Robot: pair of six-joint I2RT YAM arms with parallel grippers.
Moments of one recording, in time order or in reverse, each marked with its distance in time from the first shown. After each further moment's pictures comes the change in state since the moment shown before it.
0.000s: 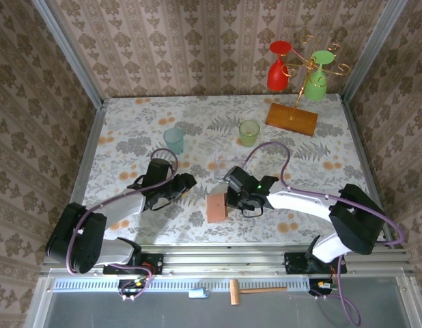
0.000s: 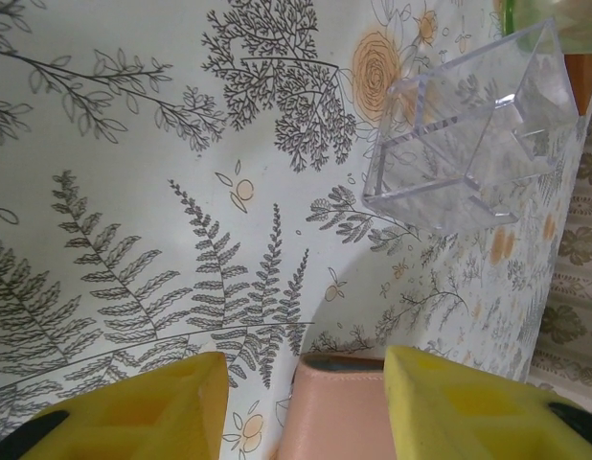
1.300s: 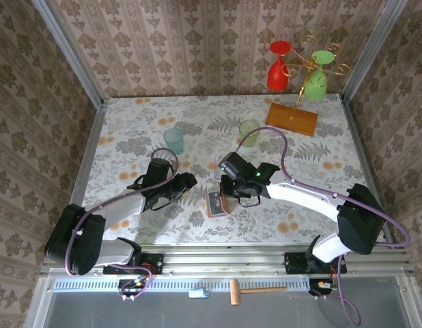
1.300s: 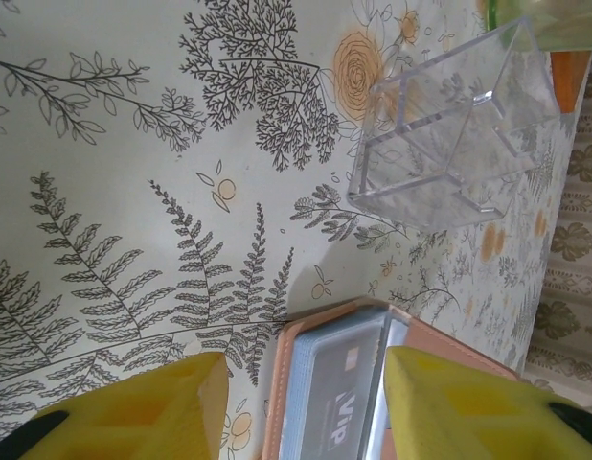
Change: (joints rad) left arm -0.007 -0.015 0.001 0.002 -0.001 0.001; right arm -0.005 0.017 0.215 -0.159 -0.003 -0.138
